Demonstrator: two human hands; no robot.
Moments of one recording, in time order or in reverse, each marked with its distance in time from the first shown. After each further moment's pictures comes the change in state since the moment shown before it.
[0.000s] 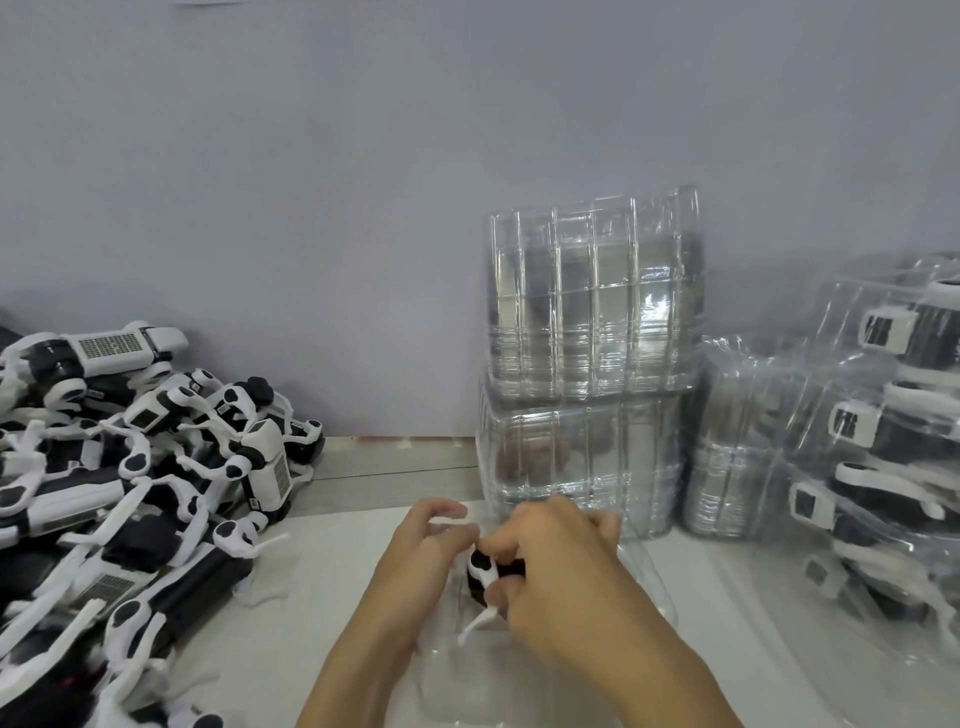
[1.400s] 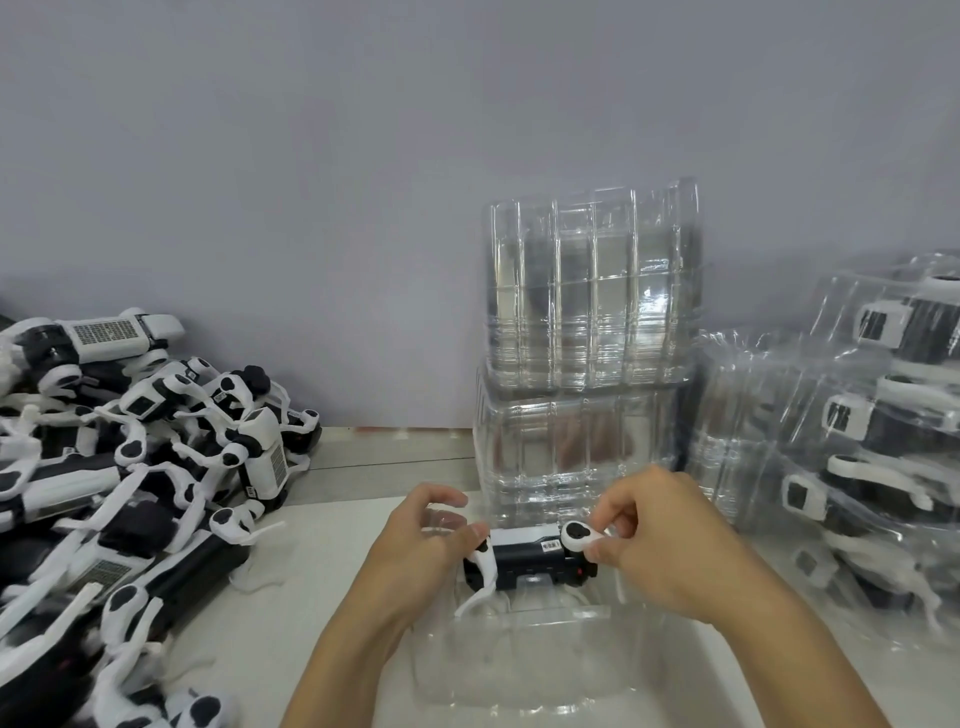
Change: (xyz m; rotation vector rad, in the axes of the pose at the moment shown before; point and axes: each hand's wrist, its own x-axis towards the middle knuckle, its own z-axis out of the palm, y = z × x) left_hand -0.003 0.006 -0.004 0.256 0.025 0.098; right_hand -0.007 0.067 -0.037 0.126 0.083 0.243
